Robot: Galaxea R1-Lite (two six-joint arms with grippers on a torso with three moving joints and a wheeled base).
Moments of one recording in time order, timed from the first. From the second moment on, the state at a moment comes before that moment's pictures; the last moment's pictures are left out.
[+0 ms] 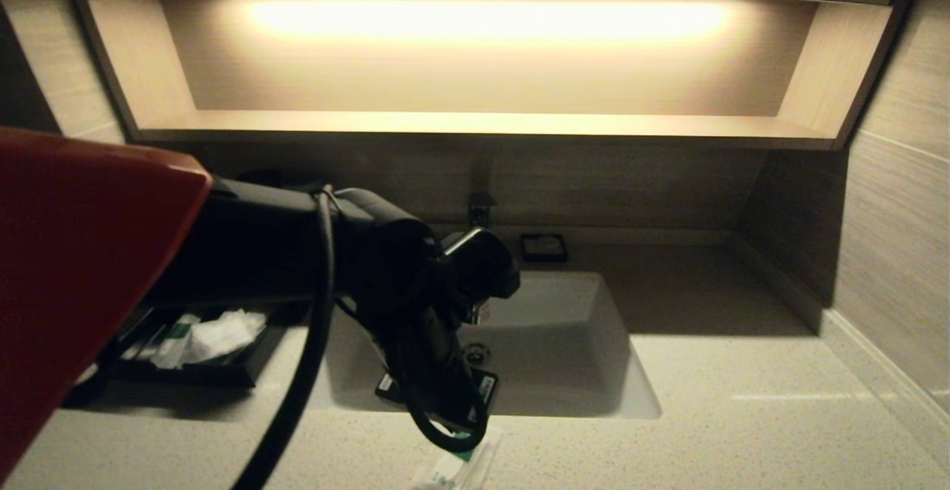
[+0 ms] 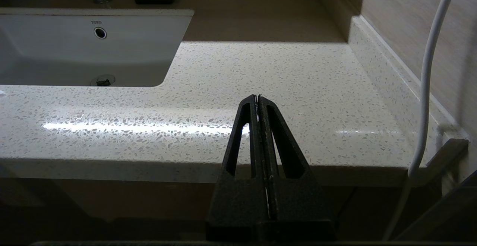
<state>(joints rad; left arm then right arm) -0.80 2.04 -1.59 0.84 -0.06 -0.37 0.00 0.00 0.00 0.00 0.00 0.00</state>
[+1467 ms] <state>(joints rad) -0.85 2.12 -1.60 0.78 -0.01 -0.33 0.00 0.00 0.00 0.00 0.00 0.00</state>
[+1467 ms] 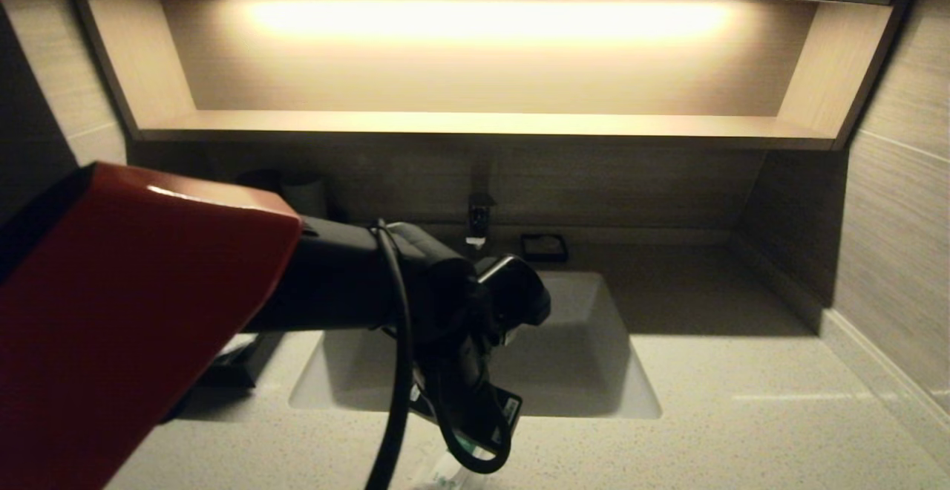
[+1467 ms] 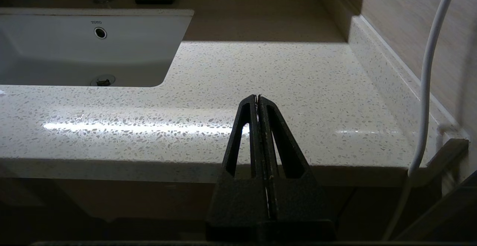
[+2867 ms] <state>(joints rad) -0.85 2.16 -1.59 0.74 0.06 -0.34 0.00 0.00 0.00 0.00 0.00 0.00</state>
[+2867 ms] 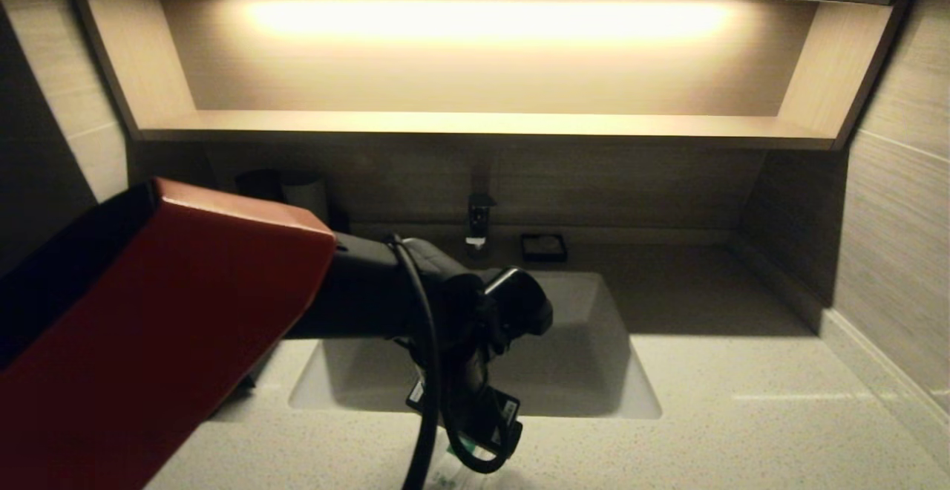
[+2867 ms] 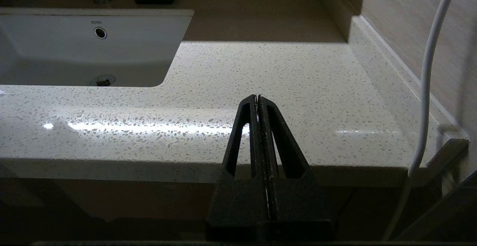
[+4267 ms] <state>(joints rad) -0.84 2.17 -1.59 0.74 0.09 -0.35 0.00 0.00 0.00 0.00 0.00 0.00</state>
